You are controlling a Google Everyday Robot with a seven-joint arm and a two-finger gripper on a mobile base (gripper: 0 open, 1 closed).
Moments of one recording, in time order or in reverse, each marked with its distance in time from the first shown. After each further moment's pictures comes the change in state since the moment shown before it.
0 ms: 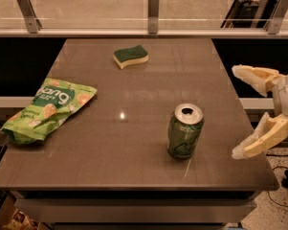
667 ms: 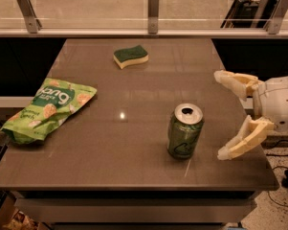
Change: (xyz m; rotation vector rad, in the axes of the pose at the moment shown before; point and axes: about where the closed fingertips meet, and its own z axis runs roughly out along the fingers) arm -0.002 0.004 0.032 -0.080 -0.128 0.016
